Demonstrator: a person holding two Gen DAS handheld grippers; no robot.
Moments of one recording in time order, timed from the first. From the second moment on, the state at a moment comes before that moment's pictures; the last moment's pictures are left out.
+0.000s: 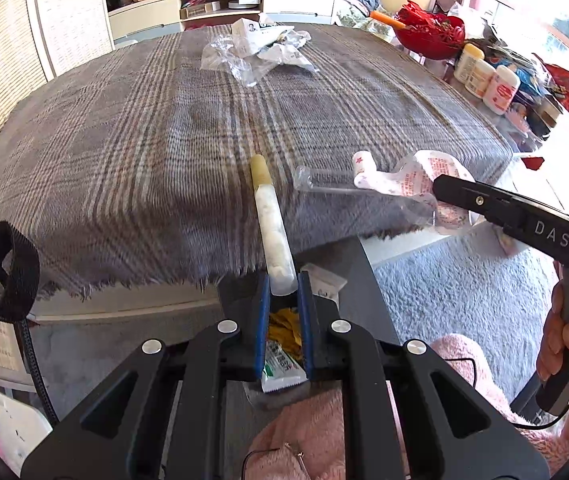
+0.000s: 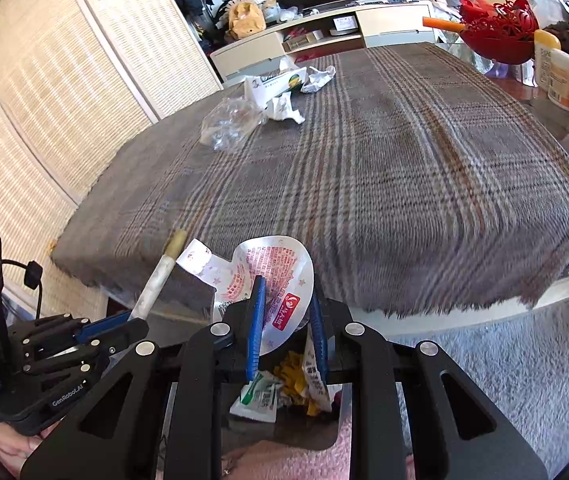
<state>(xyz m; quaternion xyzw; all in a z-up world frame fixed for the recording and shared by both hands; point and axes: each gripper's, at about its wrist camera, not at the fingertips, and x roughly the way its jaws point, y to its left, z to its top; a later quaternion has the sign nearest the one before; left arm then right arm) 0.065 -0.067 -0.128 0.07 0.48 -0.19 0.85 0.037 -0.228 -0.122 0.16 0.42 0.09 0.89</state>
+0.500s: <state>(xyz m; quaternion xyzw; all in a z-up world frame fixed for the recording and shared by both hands) 0.035 -0.056 -0.143 0.07 0.49 -0.19 0.85 0.015 -0.204 -0.158 0.13 0.45 0.06 0.88</state>
